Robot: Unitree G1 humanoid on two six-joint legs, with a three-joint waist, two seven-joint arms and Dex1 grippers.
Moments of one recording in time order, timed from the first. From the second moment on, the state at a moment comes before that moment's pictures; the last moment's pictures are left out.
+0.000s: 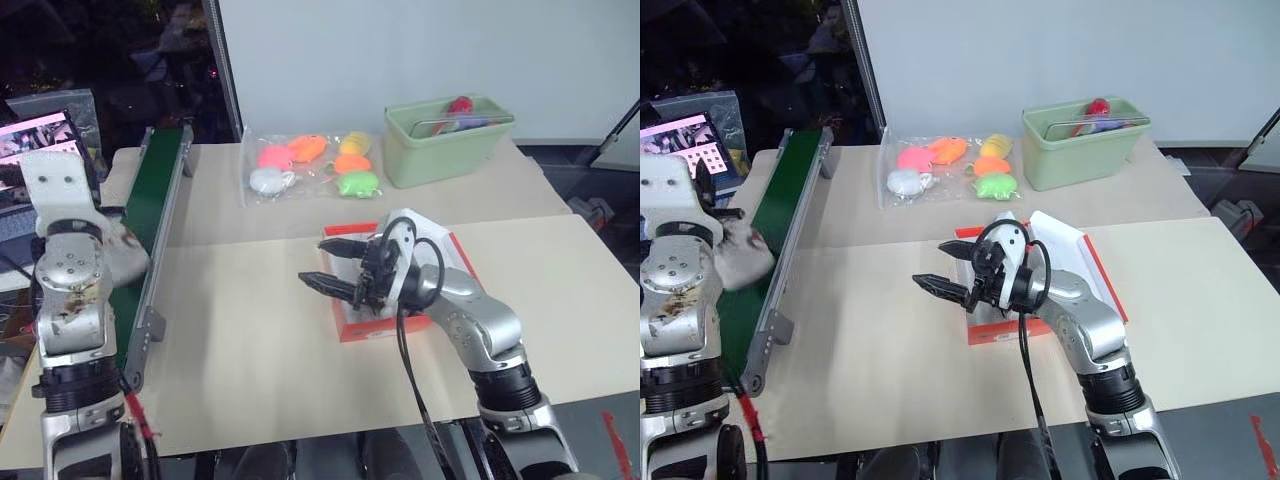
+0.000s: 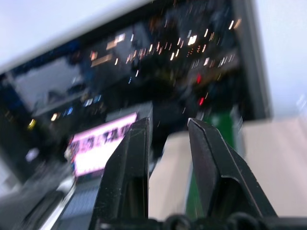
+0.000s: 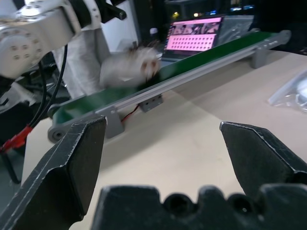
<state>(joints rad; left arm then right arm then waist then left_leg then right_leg) -0.44 0.49 0.34 -0.18 -0.06 0.40 0.05 -0.49 -0.31 0.12 -0.20 0.53 0.59 0.77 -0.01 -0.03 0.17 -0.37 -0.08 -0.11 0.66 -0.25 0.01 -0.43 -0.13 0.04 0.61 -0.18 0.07</state>
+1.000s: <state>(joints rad) -0.08 0.30 0.41 -0.82 -0.12 1.06 0.14 -0.50 -0.39 0.11 -0.21 0.54 0.61 0.83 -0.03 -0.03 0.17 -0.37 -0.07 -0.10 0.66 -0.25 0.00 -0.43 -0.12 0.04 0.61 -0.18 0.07</state>
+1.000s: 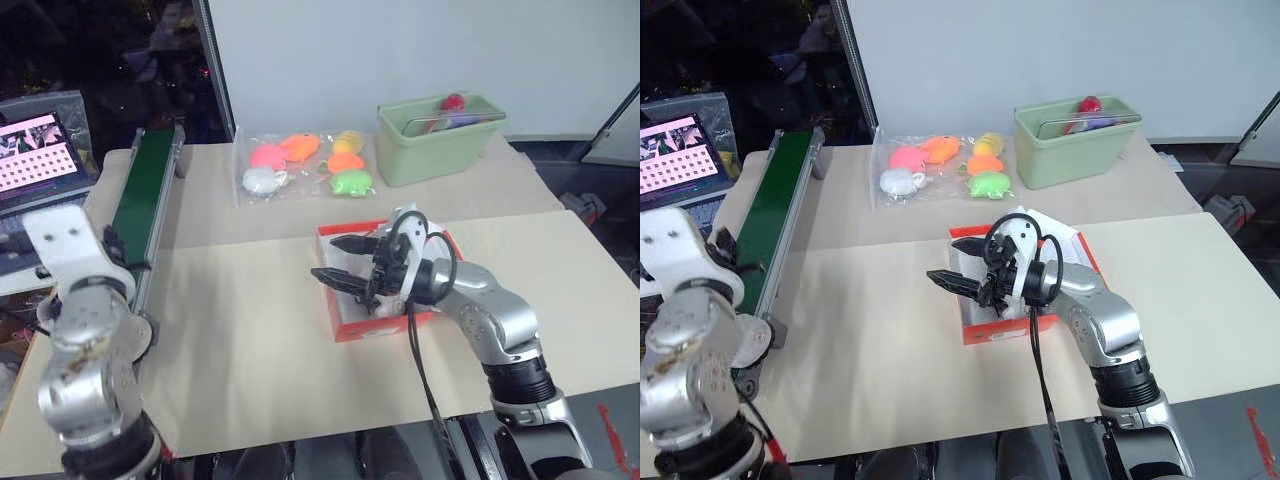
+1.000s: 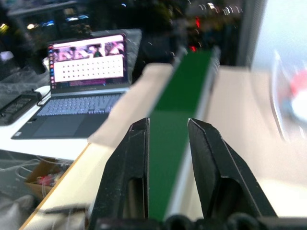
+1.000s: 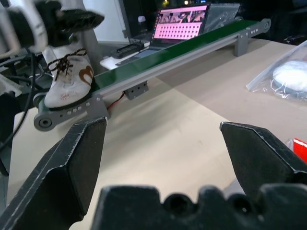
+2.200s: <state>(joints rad) -0.08 -0.07 0.73 -0.83 -0.11 1.27 0.20 -0.50 -0.42 0.10 -0.25 0.61 0.65 0.82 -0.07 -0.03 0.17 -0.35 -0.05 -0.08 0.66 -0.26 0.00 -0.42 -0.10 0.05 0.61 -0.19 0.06</state>
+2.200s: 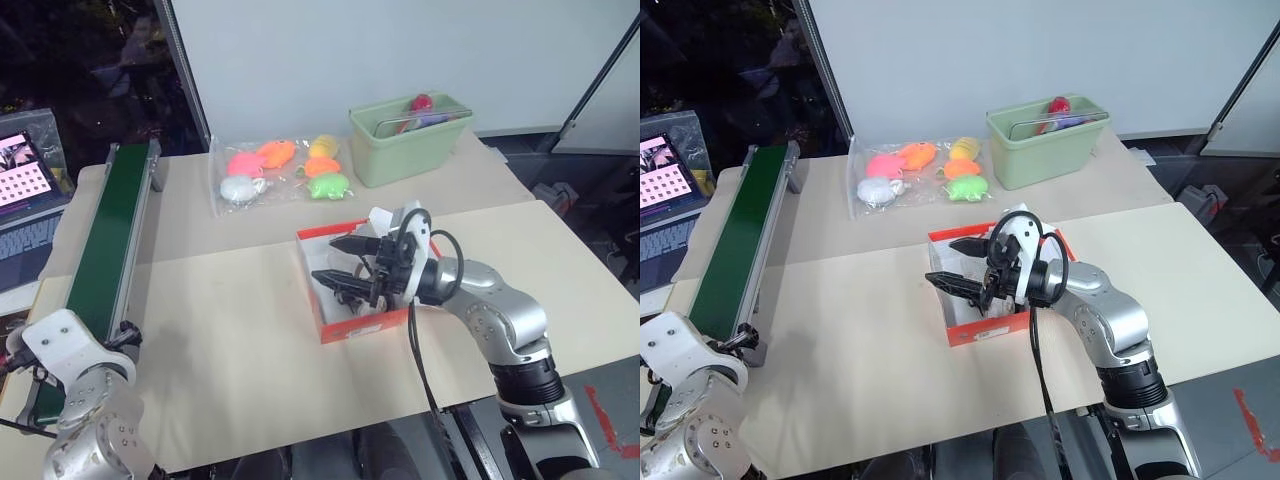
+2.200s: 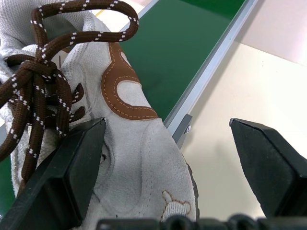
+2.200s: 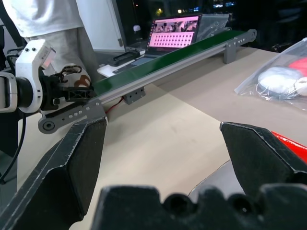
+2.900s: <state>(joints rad) -0.17 0.00 0.68 -0.78 -0.05 1.40 0.20 -0.57 -0.40 0.00 -0.27 0.75 0.76 0.74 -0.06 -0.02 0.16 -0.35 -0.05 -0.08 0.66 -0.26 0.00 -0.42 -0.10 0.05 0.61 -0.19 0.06</state>
